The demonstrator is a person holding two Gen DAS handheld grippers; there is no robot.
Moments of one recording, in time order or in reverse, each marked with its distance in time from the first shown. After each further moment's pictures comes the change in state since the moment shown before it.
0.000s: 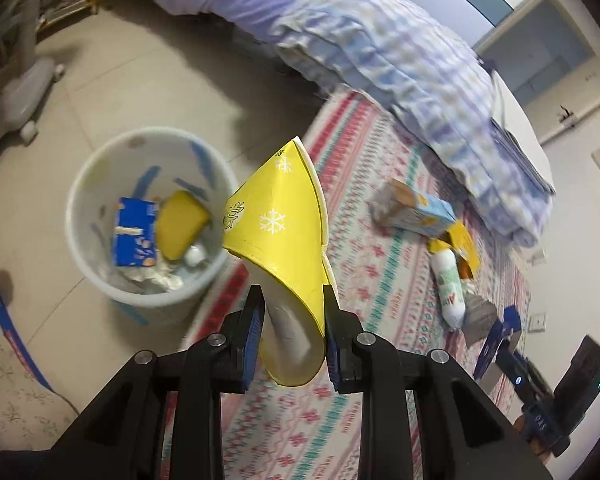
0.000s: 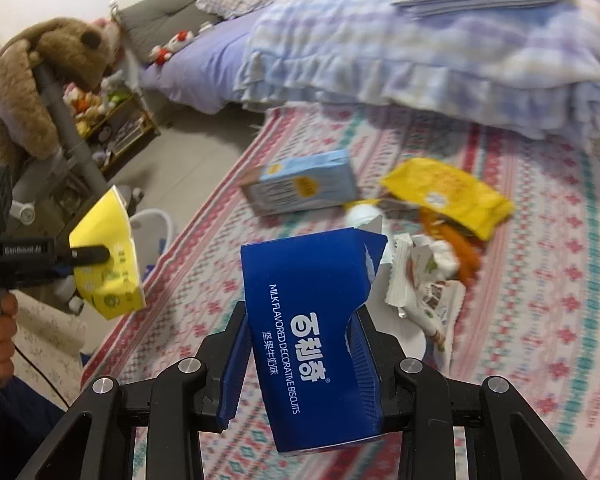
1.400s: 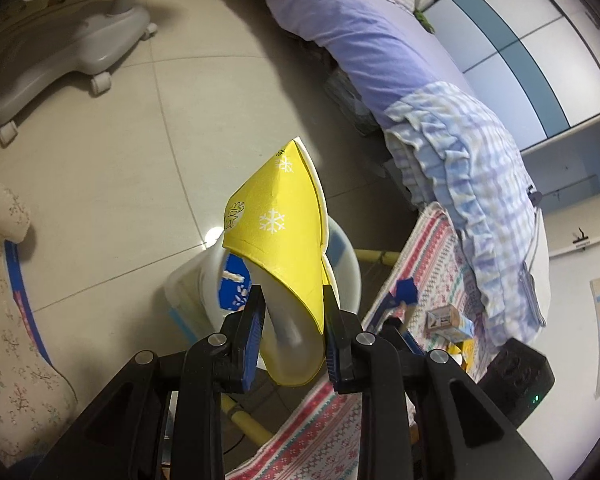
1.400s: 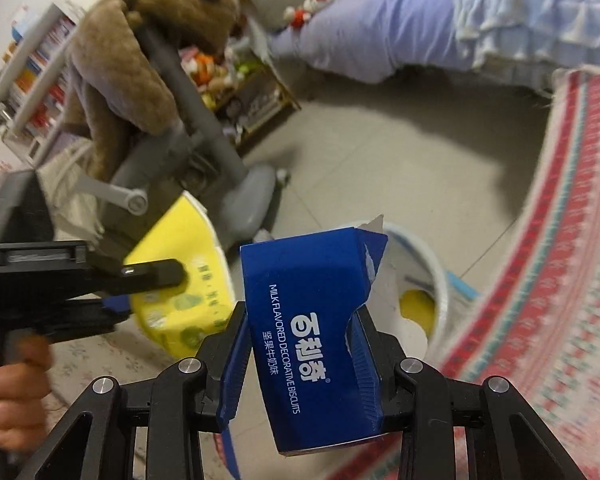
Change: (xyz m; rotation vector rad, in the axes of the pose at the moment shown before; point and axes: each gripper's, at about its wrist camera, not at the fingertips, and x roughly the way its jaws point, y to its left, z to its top) left arm -0.049 0.156 0.054 -0.343 -0.090 -0.015; right arm 0.207 0.216 0.058 -0.054 0.066 0.402
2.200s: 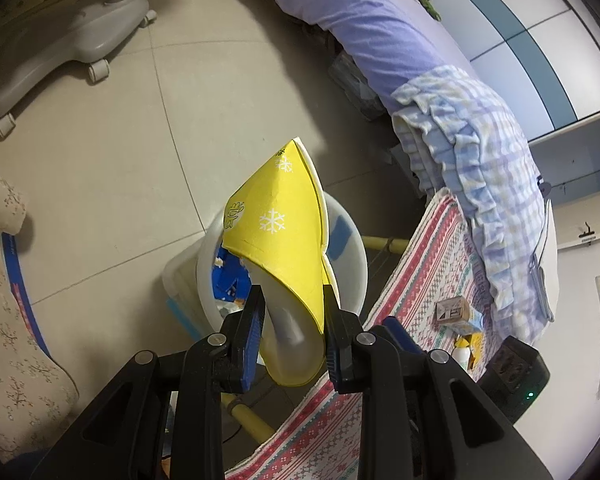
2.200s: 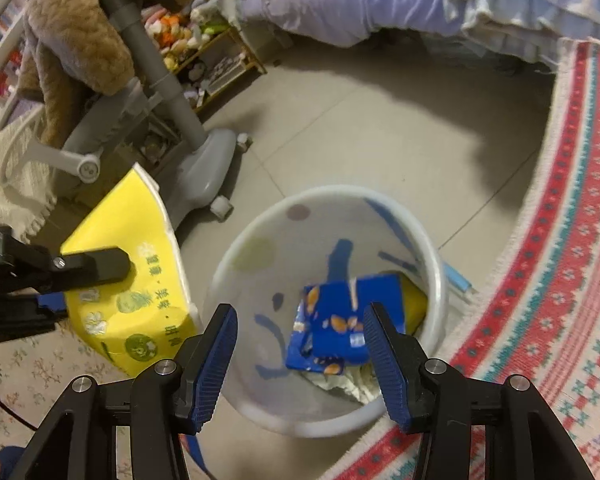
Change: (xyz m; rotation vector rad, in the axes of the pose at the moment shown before) left arm 0.023 -0.008 -0.008 0.012 0.061 0.017; right arm 0.032 -0.015 -0.003 0.008 0.082 -0.119
